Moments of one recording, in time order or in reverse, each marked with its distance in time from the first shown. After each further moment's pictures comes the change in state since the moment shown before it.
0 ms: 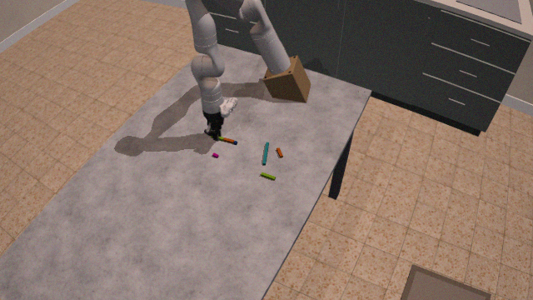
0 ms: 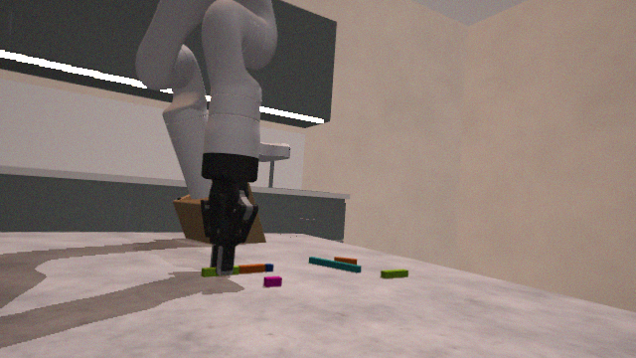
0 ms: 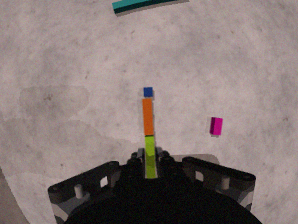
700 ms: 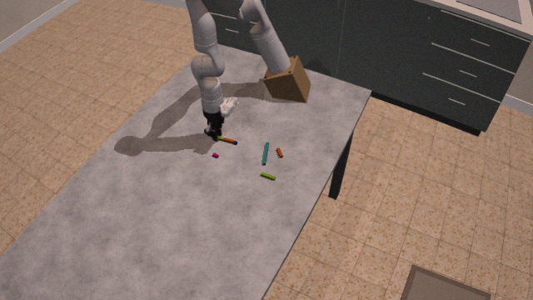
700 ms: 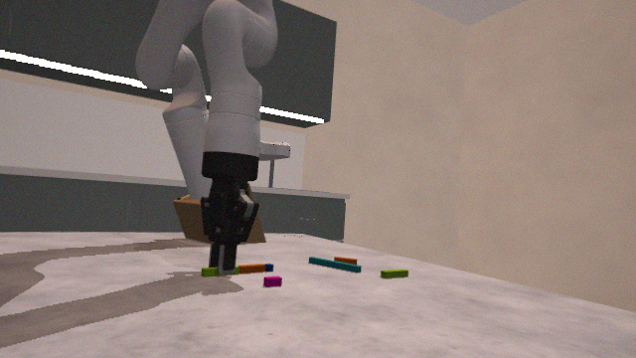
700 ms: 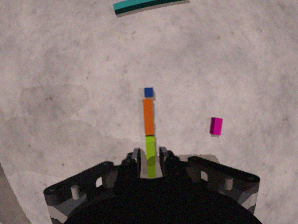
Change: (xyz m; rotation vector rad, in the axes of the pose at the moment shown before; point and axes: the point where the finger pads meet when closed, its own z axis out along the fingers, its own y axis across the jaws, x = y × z) arm 0.000 -0.001 -0.002 0.003 0.000 -0.001
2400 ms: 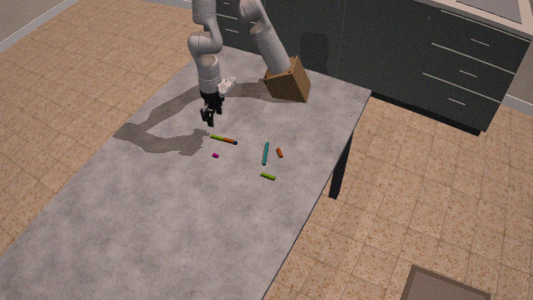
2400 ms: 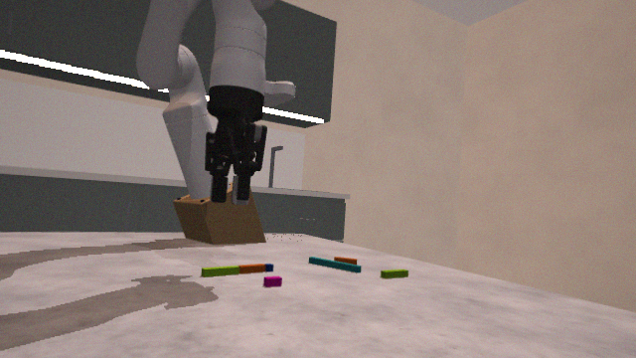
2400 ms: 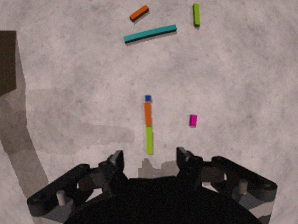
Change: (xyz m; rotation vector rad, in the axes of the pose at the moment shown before) arm 0.001 0.000 -0.087 -0.001 0.002 -0.001
